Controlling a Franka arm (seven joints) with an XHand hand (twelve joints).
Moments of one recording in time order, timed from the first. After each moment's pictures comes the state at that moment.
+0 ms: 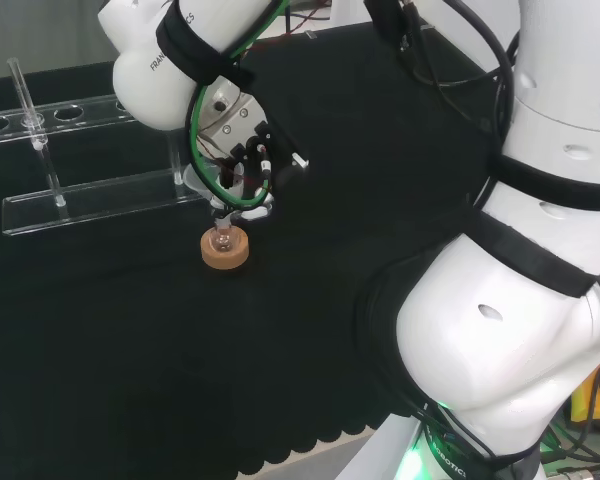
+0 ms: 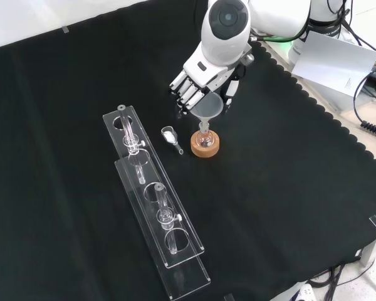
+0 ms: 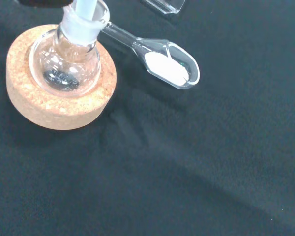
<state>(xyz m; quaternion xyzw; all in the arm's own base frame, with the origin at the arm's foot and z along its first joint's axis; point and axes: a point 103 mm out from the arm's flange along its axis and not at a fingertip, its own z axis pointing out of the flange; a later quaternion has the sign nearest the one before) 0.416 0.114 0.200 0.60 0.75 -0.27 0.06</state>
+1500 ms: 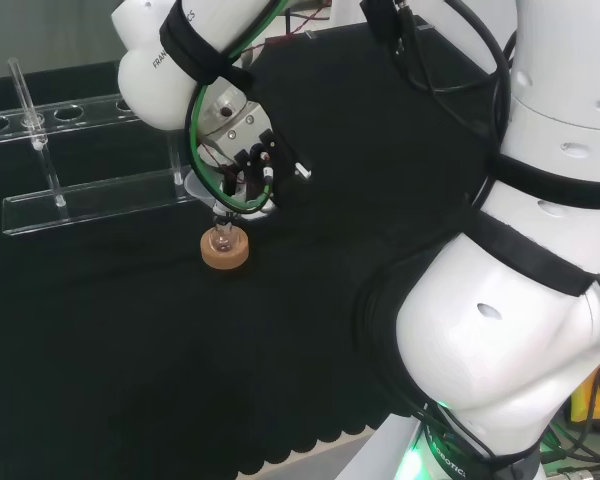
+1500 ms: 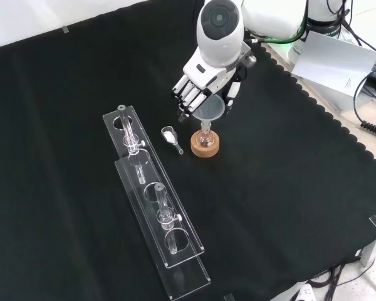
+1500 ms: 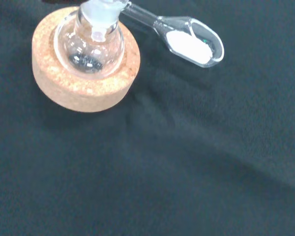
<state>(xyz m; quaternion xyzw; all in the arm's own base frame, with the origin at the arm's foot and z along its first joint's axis) 0.407 0.113 0.188 0.60 0.75 -0.27 0.02</state>
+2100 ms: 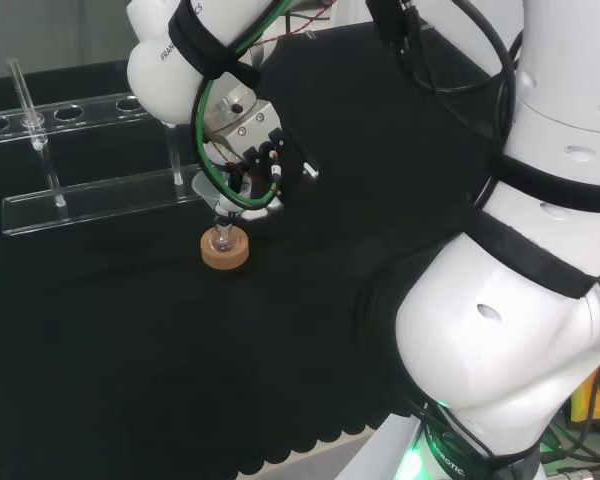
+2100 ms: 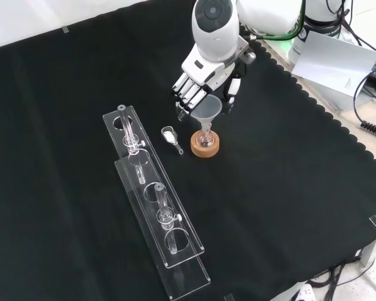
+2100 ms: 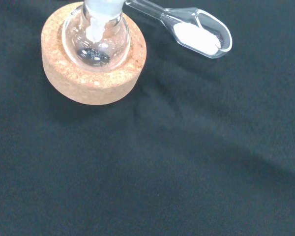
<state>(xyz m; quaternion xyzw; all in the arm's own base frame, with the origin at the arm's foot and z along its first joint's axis) 0.404 0.107 0.189 0.60 0.76 -0.26 0.00</state>
